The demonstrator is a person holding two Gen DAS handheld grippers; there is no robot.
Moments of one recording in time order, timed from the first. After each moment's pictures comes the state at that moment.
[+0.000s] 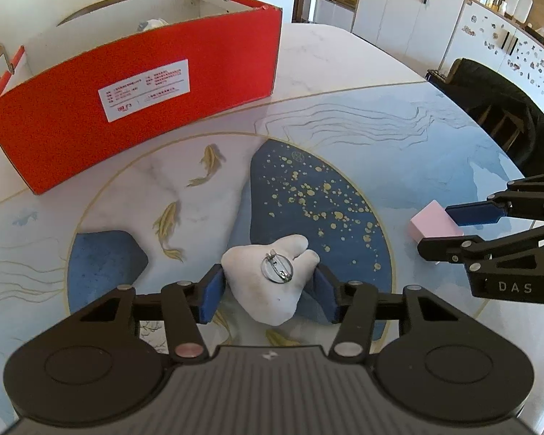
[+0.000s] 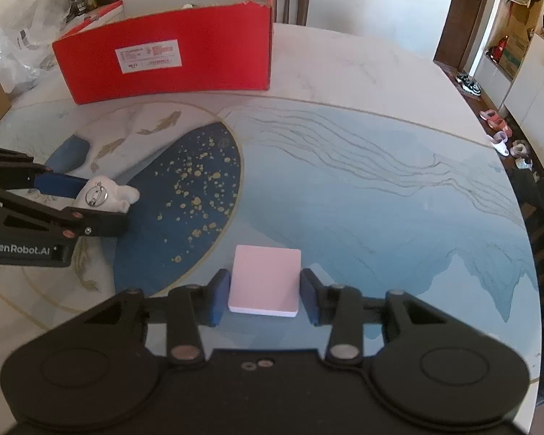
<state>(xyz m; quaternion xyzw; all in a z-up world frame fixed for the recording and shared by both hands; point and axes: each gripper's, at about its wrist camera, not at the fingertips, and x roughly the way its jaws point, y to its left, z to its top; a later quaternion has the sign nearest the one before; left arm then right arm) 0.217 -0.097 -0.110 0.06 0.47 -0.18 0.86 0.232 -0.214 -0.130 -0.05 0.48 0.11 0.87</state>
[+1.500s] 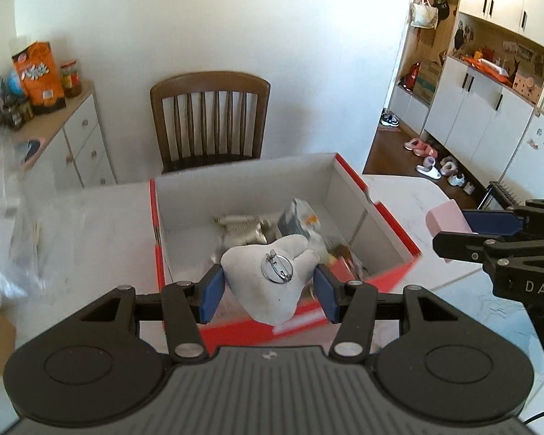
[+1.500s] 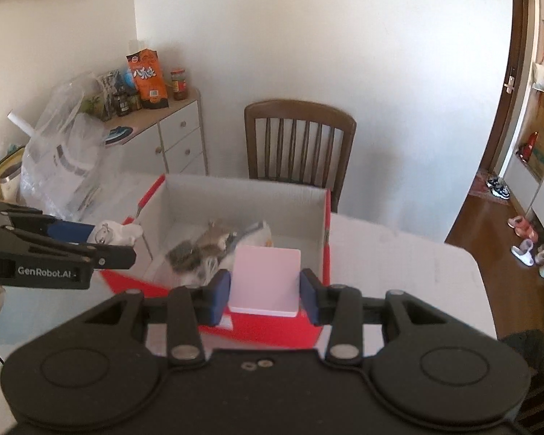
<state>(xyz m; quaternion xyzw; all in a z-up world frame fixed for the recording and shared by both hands) 0.339 -0.003 0.041 -0.01 0.38 -0.06 0.92 0.382 -0.142 0.024 -0.05 0.34 0.19 0.92</state>
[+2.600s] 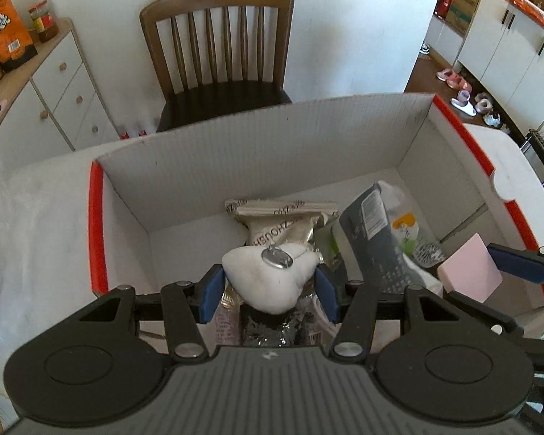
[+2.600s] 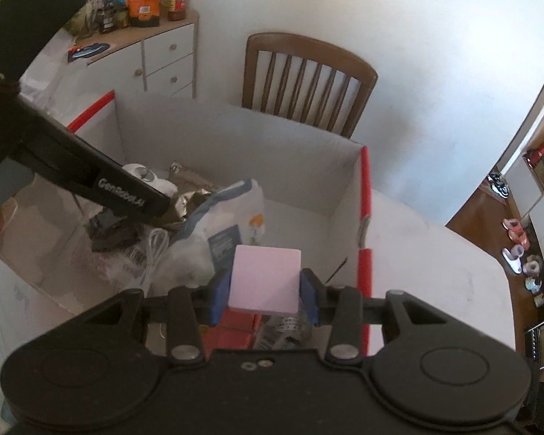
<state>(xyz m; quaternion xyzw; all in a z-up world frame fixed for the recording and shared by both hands) 0.498 0.004 -0.063 0.01 0.51 -0.04 0.86 0.468 -0.089 -0.075 -0.15 0.41 0.18 0.88</state>
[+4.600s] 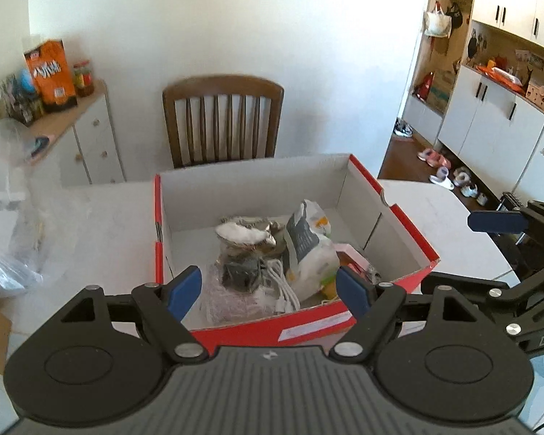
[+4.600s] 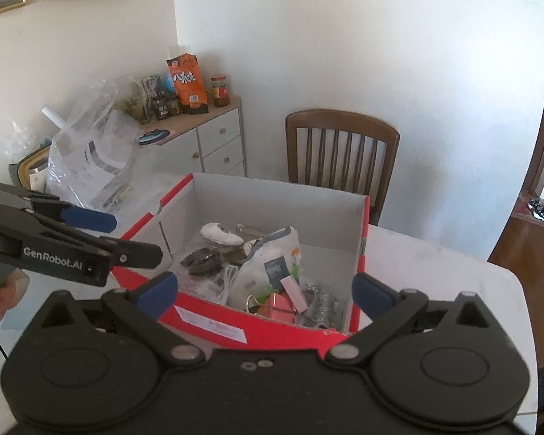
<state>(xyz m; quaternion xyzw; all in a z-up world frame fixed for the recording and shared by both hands) 0.335 -0.005 0.016 -0.02 0.36 -0.04 0.93 0.383 -0.152 -0.007 -0.05 0.31 0.27 0.91</state>
